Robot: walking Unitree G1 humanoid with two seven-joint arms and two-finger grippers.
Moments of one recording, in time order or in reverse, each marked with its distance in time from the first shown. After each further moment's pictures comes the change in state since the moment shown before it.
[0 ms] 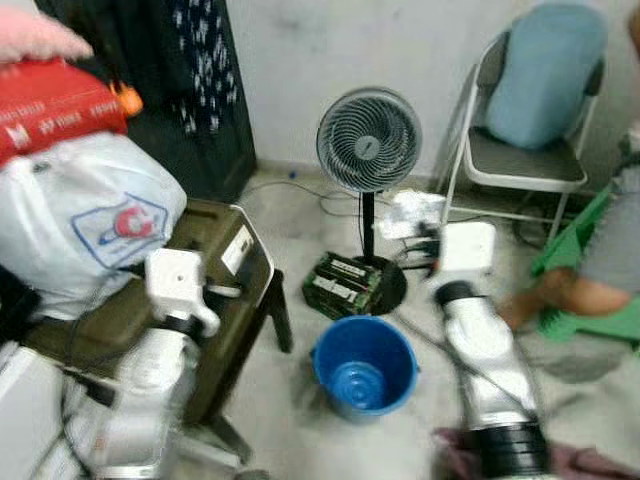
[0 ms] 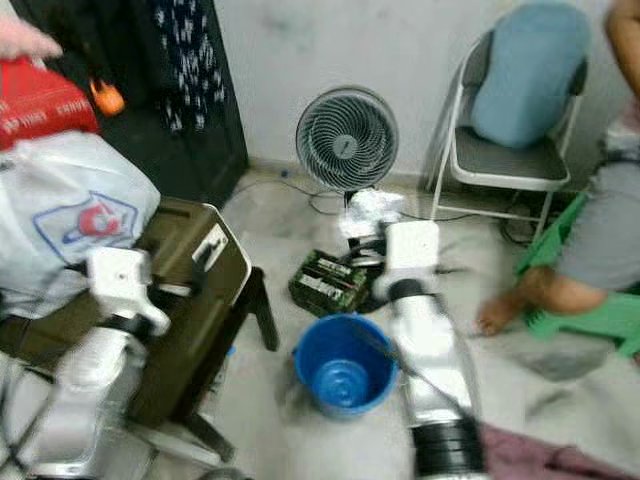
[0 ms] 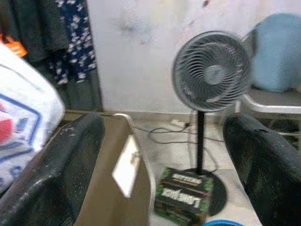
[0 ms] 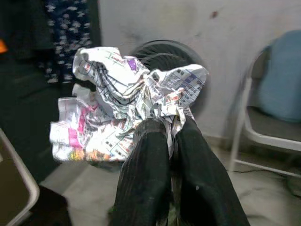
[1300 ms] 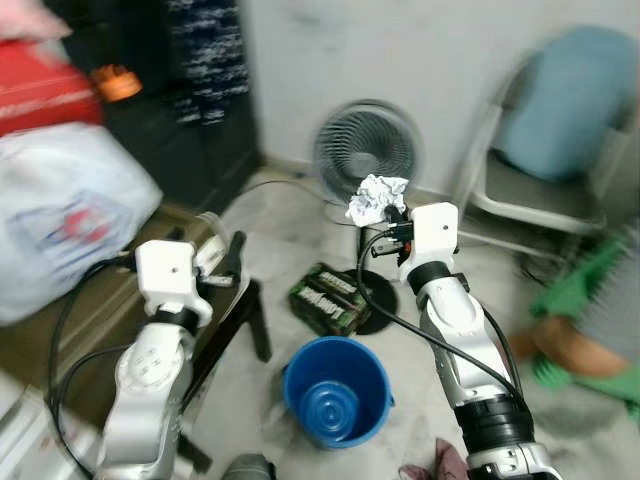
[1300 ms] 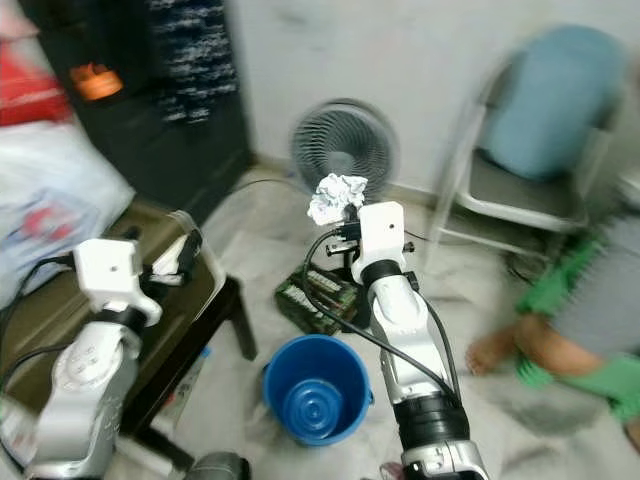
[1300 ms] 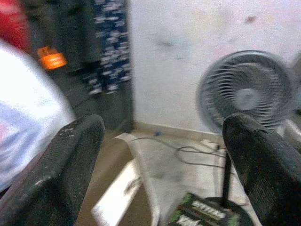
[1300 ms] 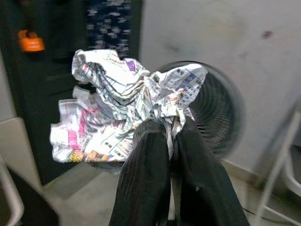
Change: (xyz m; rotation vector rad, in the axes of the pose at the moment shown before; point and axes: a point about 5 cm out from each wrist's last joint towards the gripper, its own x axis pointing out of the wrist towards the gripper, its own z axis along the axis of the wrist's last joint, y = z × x) left arm -0.008 0.003 0.012 0.068 -0.046 0.102; right arm 0.019 0.024 0.004 -0.013 -0.005 0.110
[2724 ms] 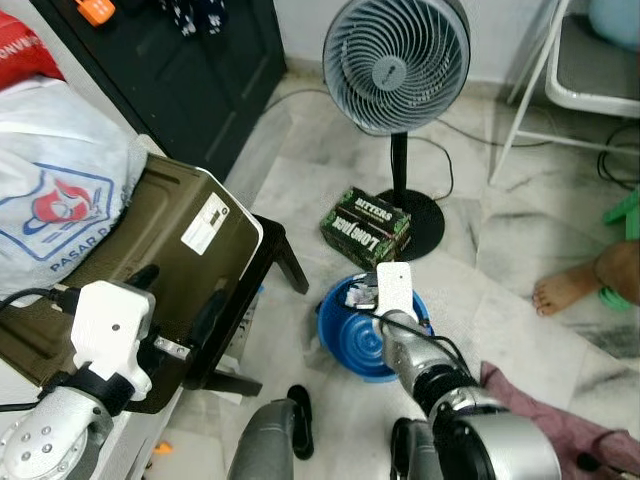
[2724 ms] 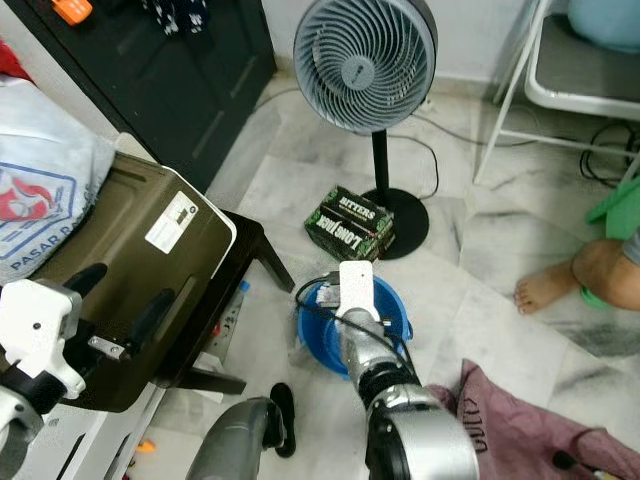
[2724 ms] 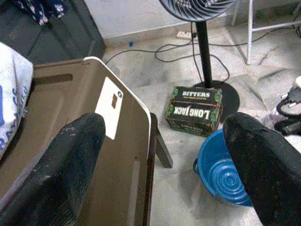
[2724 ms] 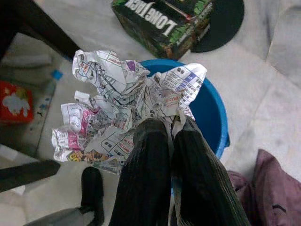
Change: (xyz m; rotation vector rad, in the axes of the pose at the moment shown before) left arm -0.077 0.017 0.045 0.142 0.163 -0.263; right arm -0.006 0.013 -0.112 0.064 0.700 -0.241
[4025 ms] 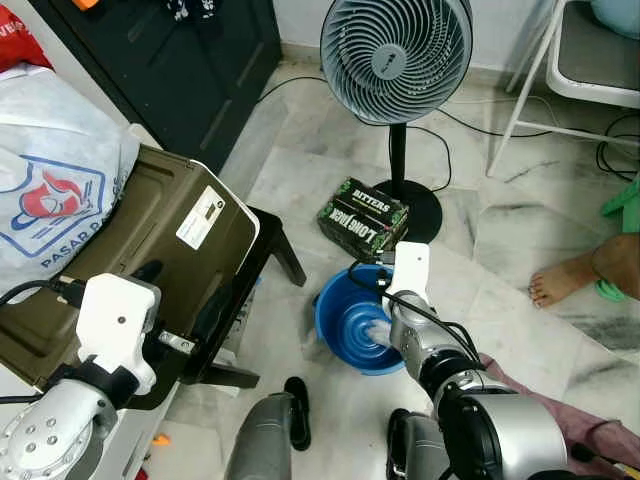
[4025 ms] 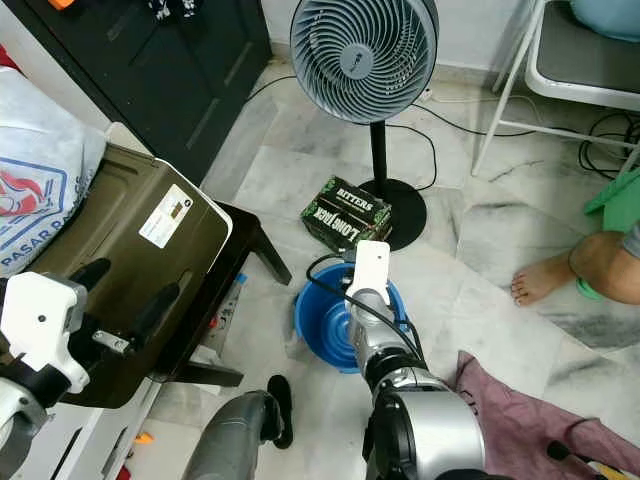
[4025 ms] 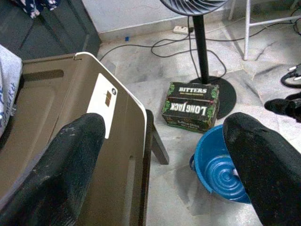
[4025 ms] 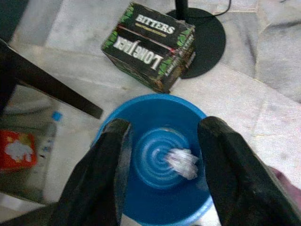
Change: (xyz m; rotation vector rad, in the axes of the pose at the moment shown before) left arm 0.007 0.000 0.005 0.011 -0.002 -0.002; right arm 0.003 -0.008 0.027 0.132 -0.139 -0.004
